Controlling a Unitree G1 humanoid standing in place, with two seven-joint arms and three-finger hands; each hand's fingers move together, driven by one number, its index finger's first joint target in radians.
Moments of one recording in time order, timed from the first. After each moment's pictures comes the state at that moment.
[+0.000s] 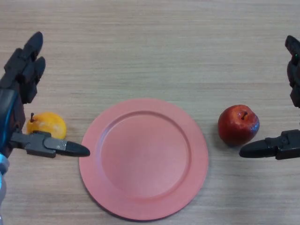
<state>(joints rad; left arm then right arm) -0.08 0.31 0.22 -0.35 -0.11 0.17 -0.23 -0.05 -0.27 -0.14 -0.52 0.14 0.43 0.15</state>
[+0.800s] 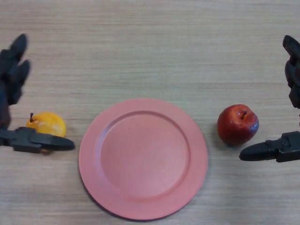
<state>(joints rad) -0.12 0.36 0.29 -0.17 -0.11 0.12 -0.22 -0.04 -0.27 -0.15 -0.57 0.15 0.47 0.15</state>
